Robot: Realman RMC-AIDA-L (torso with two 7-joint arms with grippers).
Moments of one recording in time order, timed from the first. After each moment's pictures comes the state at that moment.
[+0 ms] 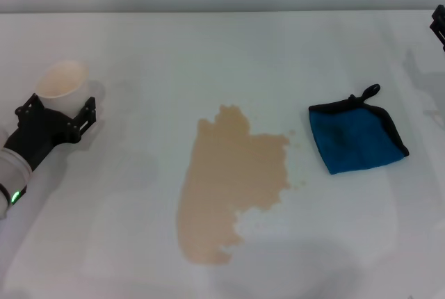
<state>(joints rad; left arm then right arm) -0.49 -2.09 0.95 0.01 0.80 0.96 -0.33 0.44 2.03 -1.80 -0.22 0.43 -0.90 0.38</state>
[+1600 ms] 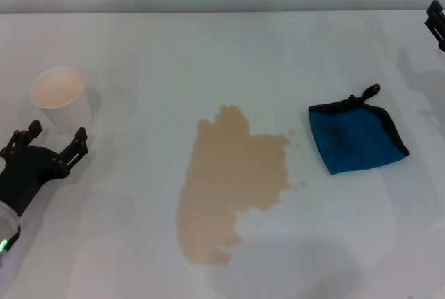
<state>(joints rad) -0.38 -2.10 0.95 -0.09 0.76 1.15 -0.35 0.44 2.03 -1.83 -0.23 0.43 -0.94 0.39</state>
